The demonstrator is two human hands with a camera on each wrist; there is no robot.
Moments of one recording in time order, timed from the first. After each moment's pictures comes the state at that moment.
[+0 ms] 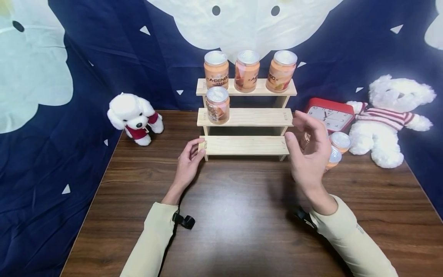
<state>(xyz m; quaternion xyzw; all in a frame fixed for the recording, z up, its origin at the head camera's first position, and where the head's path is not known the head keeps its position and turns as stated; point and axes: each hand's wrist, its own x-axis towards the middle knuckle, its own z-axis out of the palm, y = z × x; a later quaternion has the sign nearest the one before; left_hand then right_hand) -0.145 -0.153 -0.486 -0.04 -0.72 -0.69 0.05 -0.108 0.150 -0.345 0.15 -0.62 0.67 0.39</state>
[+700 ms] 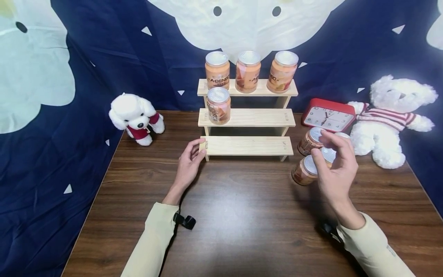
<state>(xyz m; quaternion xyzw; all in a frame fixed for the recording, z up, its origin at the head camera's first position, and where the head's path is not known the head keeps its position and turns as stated) -0.144 -0.154 -0.485 -0.04 -0.73 -0.68 0.05 -0.090 0.217 -0.380 0.11 -0.67 0.61 0.40</state>
